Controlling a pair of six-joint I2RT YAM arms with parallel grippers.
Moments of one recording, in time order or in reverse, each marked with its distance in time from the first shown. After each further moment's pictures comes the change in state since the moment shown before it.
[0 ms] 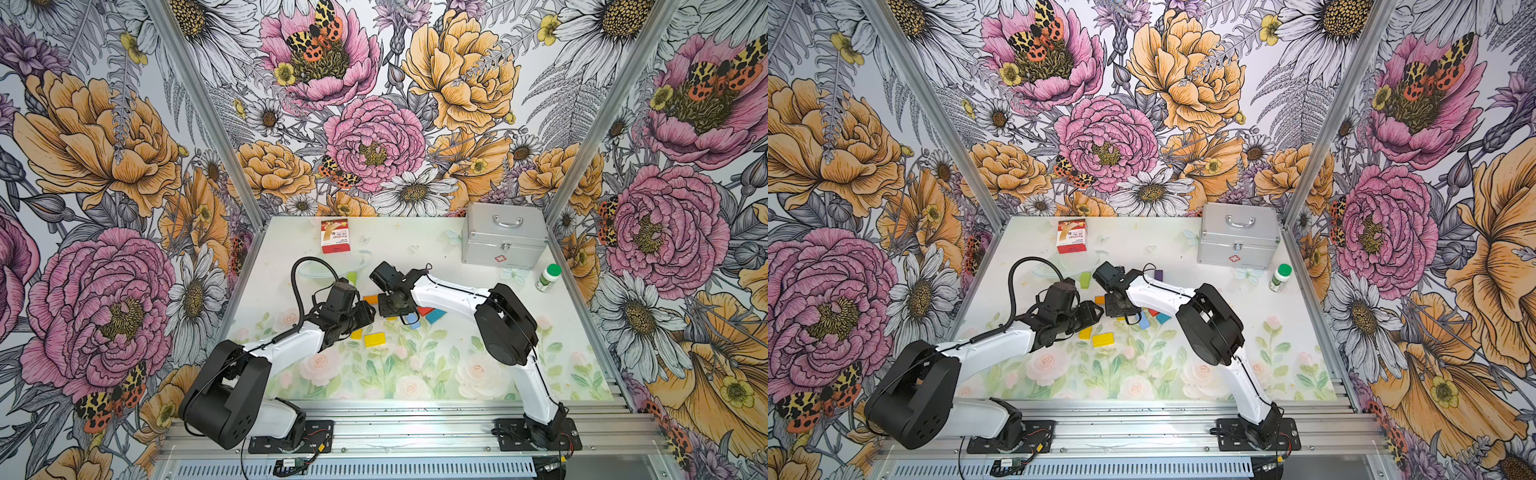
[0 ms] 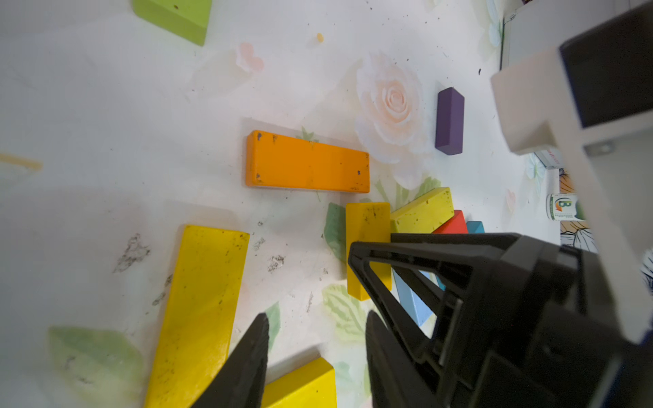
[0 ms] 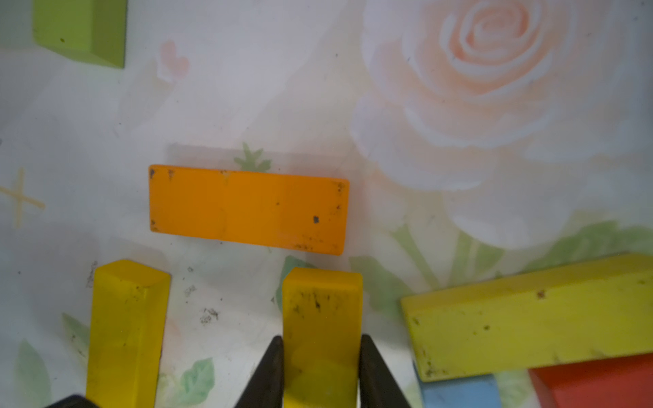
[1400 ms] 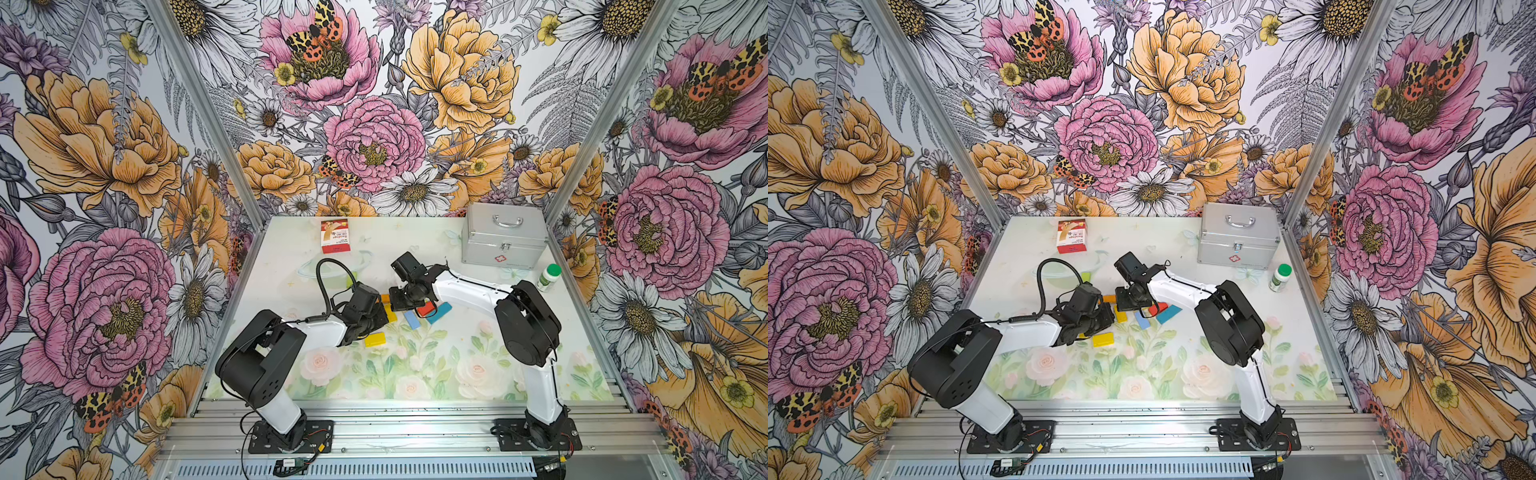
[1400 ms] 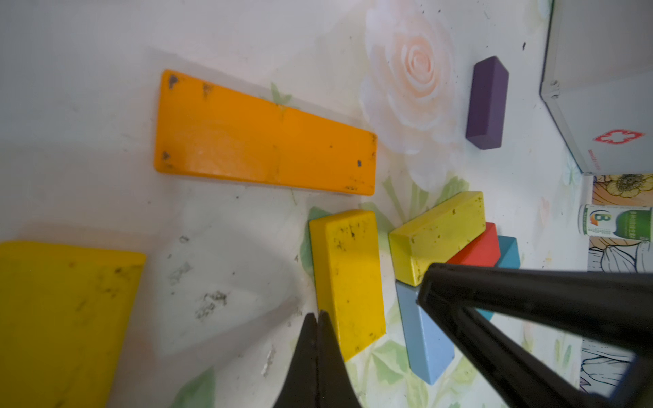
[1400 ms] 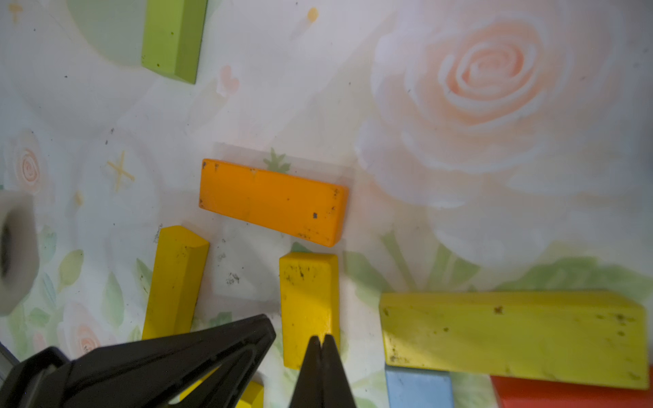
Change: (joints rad) left arm -0.118 0.242 0.076 0.123 -0.074 -0.134; right arm -0.116 -0.128 -0.178 0.151 -0.230 -0.130
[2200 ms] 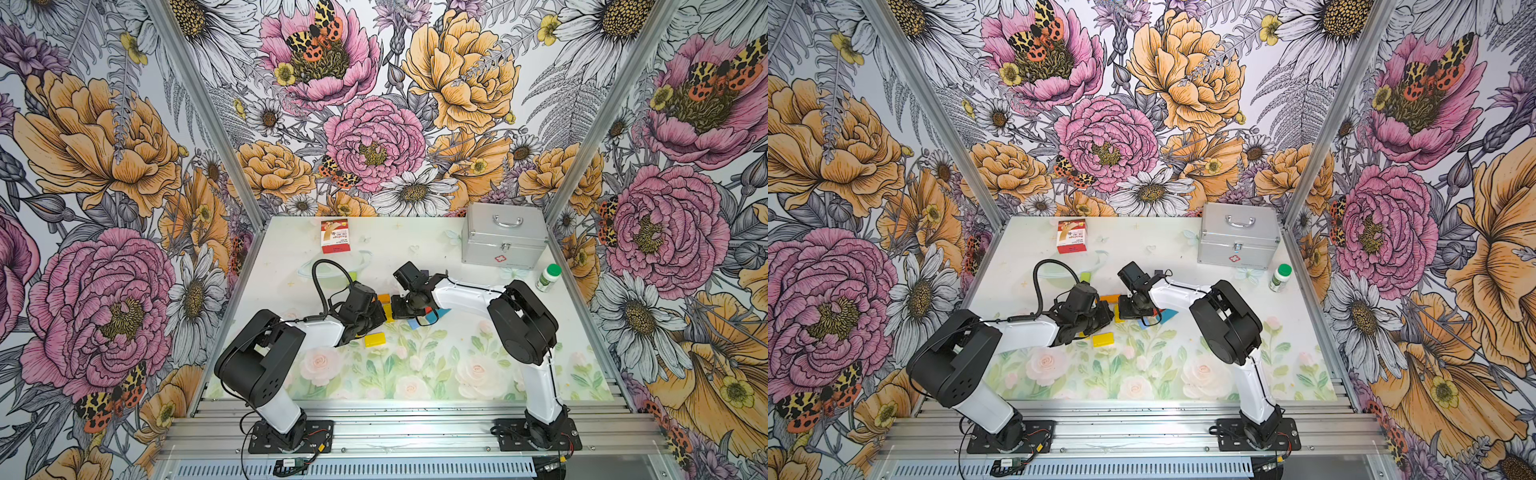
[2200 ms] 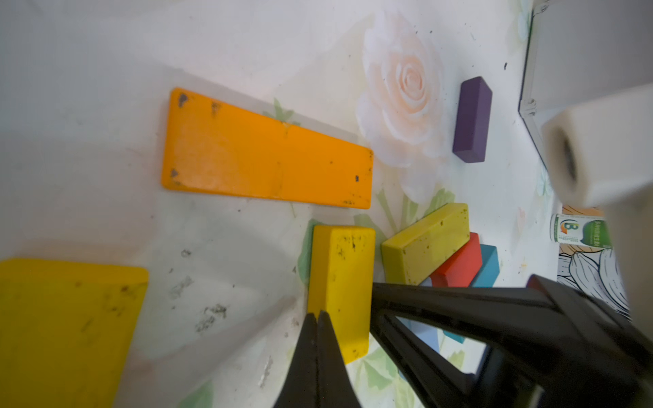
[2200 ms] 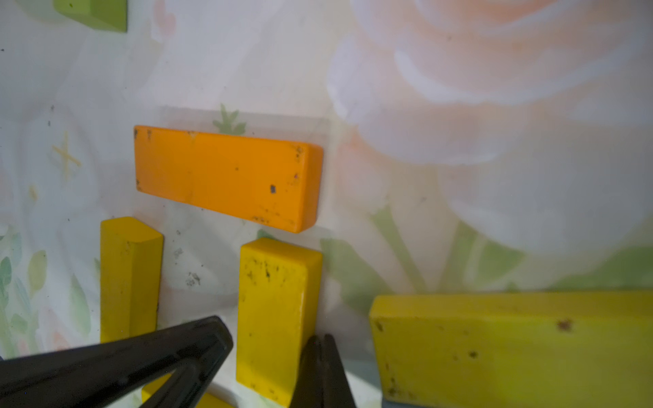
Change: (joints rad) left arm 0.032 0.004 -0.022 0.056 0.043 -0.025; right arm 0.002 0.021 -0.101 0.112 -0.042 0.057
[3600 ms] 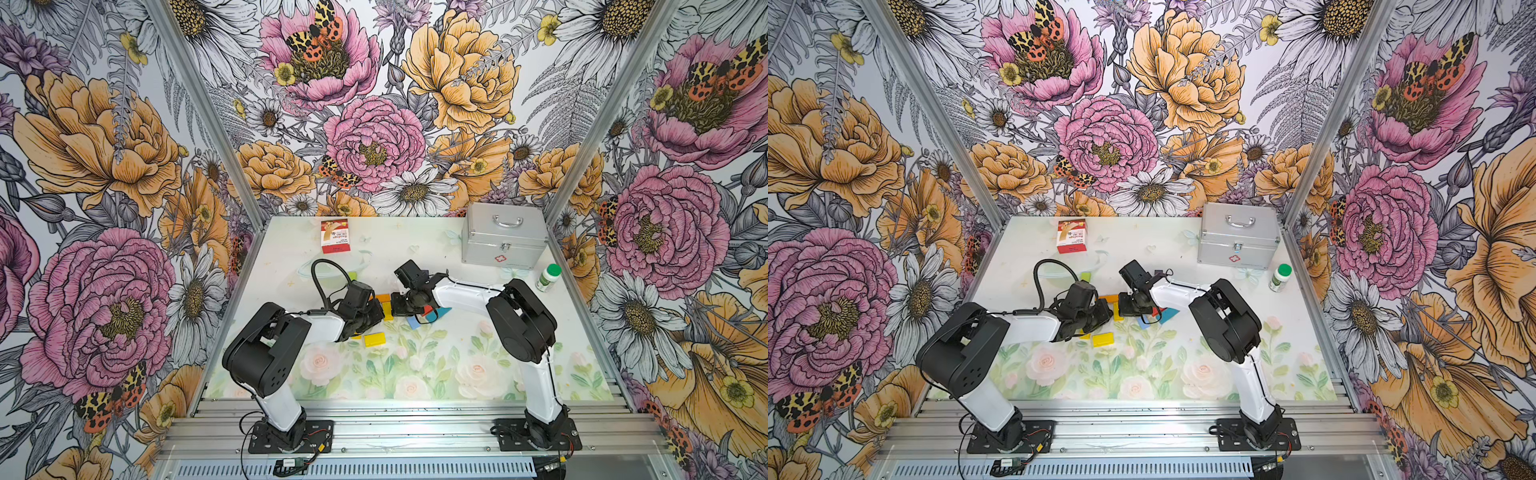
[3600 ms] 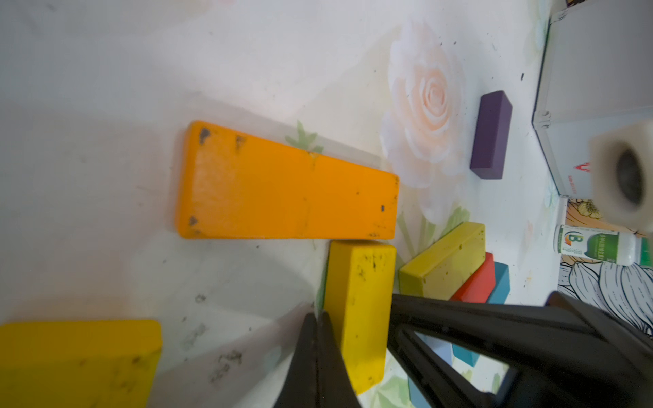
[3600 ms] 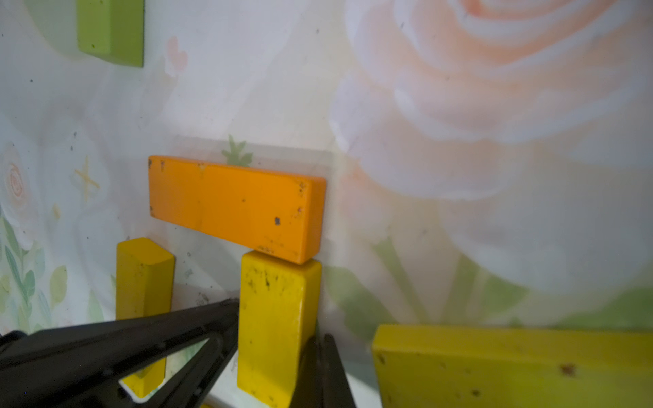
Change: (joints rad) left arm 0.039 0.061 0.024 0.022 0.044 0.003; right arm -0.011 0.015 0.004 0.040 -0.018 0.014
